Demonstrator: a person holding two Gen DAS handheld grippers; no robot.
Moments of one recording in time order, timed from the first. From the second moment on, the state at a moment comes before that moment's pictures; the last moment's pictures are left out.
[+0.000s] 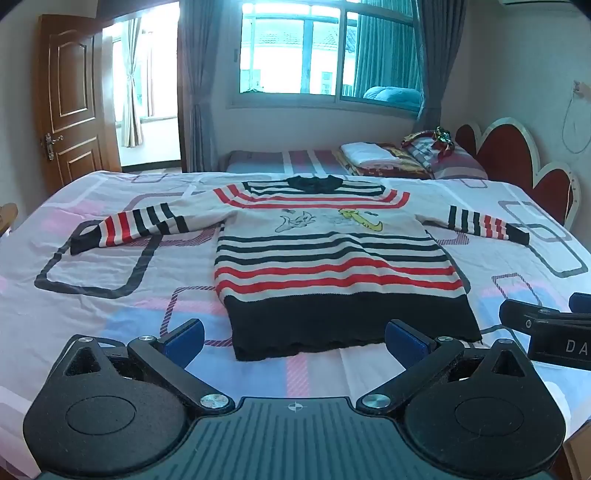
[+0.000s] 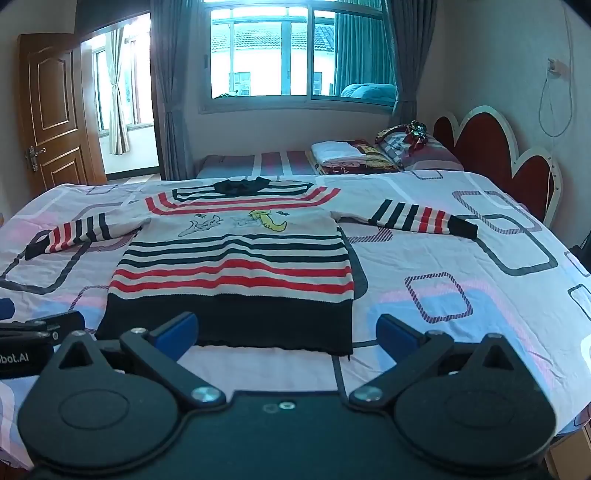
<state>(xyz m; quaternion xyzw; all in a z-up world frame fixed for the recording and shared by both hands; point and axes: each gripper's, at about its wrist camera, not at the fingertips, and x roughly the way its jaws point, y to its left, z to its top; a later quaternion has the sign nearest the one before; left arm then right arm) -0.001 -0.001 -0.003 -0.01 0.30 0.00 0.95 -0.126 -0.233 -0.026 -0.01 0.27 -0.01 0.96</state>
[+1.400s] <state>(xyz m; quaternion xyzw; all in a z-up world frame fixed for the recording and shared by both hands) 0.007 0.003 -0.004 -0.01 0.30 0.01 0.95 -0.118 -0.233 -0.026 -0.01 0.27 0.00 0.96</state>
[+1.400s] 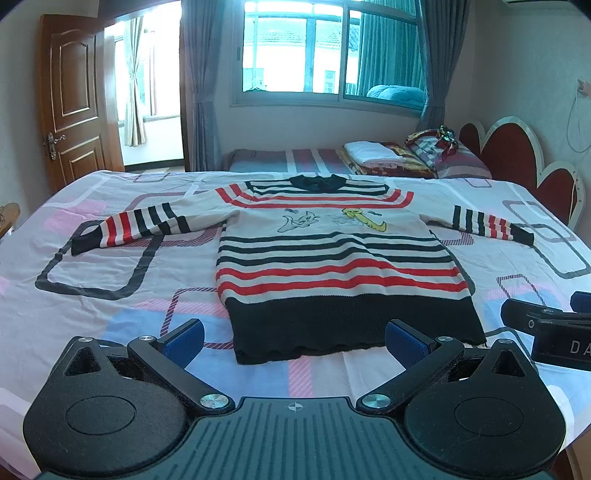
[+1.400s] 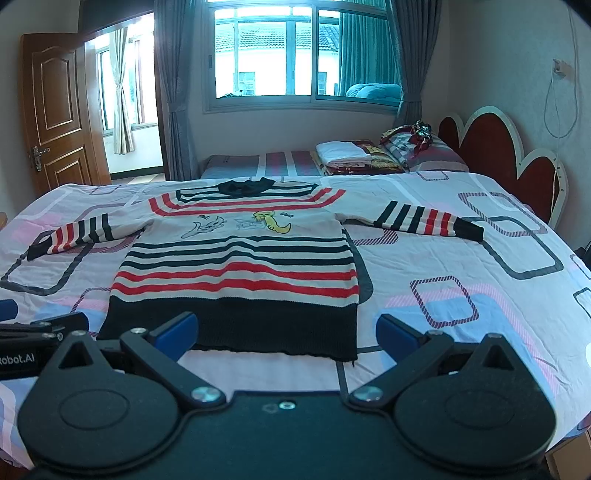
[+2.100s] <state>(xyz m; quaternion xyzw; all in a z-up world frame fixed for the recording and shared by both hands) 0.009 0.000 -0.001 -0.01 0.31 0.01 0.95 -0.118 -0.233 -0.025 -0.01 0.27 0.01 0.96</state>
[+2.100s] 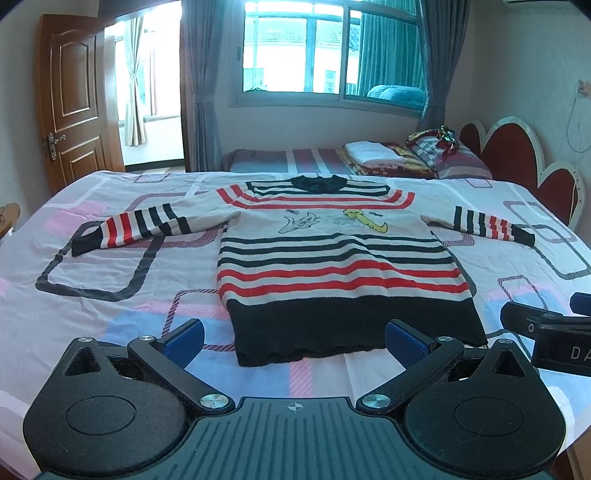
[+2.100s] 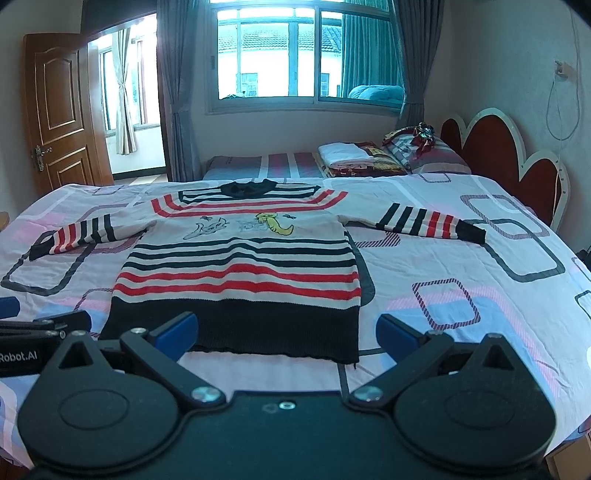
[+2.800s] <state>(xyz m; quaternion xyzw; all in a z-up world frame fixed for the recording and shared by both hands) 0.035 0.019 -0.012 -0.09 0.33 -0.06 0.94 -0.115 -0.244 -0.026 -0.01 0.24 0.00 0.97</state>
